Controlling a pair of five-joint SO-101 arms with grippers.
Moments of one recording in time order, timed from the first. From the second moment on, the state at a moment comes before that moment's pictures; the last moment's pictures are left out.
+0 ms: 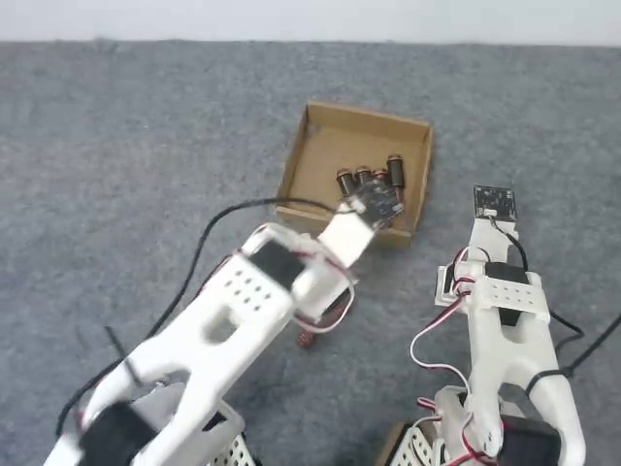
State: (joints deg) left arm 32.8 -23.5 41.4 66.7 -3.1; right arm 5.5 -25.4 62.1 45.7 1.5
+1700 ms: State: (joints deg) left arm 34.6 -32.2 72.8 52.8 8.3; right arm 5.5 -25.4 62.1 45.7 1.5
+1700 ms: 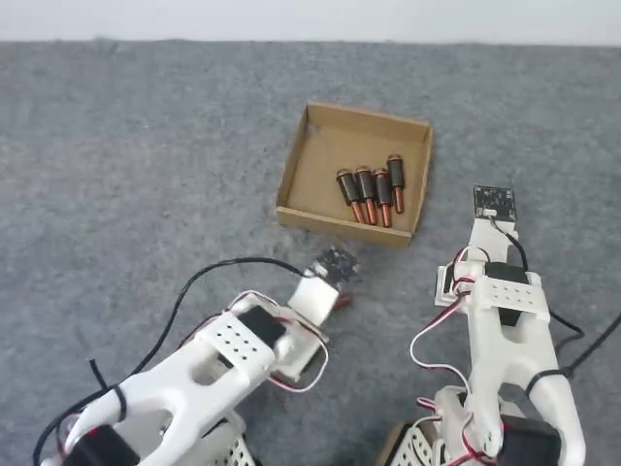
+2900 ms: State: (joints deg) left arm 24.8 -32.2 71.8 42.3 23.4; right arm 5.5 -25.4 62.1 45.7 1.5
